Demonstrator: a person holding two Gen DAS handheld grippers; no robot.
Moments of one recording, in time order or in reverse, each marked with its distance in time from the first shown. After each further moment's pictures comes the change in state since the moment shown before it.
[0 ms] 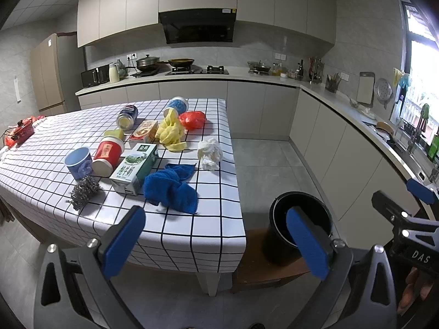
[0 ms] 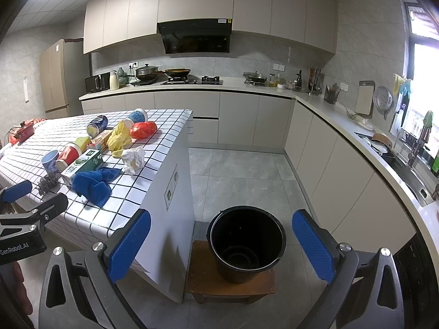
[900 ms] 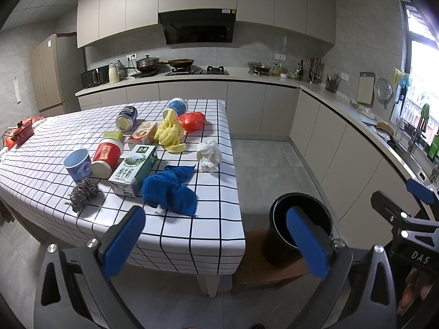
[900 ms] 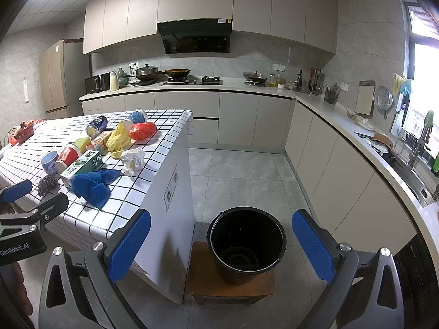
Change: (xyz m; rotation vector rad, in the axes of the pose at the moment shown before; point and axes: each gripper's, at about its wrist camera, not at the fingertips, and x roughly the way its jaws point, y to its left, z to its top) left arm 0.002 -0.005 0.006 0.010 0.005 0.002; right arm 0.000 -0.003 0.003 0.000 0.001 0.000
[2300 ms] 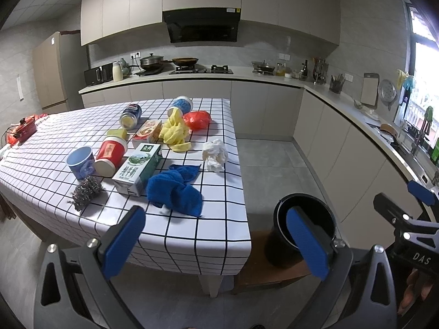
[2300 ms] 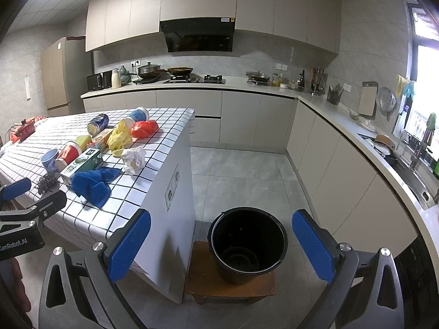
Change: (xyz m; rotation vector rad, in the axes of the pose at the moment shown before) left arm 0.006 0.008 -0.002 -0.015 -0.002 0.016; right arm 0.012 0.006 0.001 -0.011 0.013 0.014
